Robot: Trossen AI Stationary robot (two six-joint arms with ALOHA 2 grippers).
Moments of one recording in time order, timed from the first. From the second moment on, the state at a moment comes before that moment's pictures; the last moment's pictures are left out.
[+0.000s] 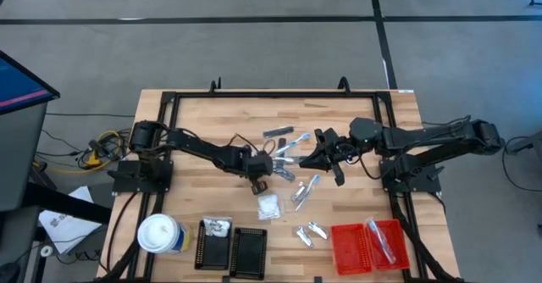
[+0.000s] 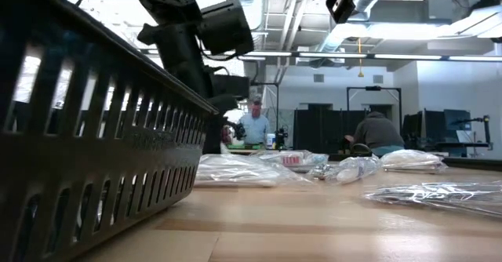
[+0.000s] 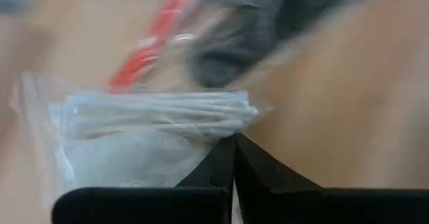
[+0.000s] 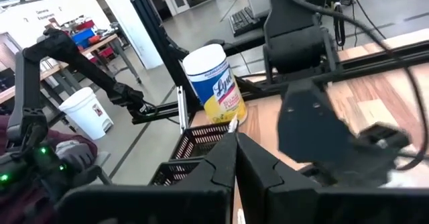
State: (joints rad) left arm -0.04 1.88 1.08 -0.40 -0.29 -0.40; right arm 0.01 1.10 0.74 0.21 -0.30 0.34
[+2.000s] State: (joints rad) left arm 0.05 1.94 1.00 -0.02 -0.19 -0.20; right arm 0.01 1.10 0.74 0.18 -0.26 0.33
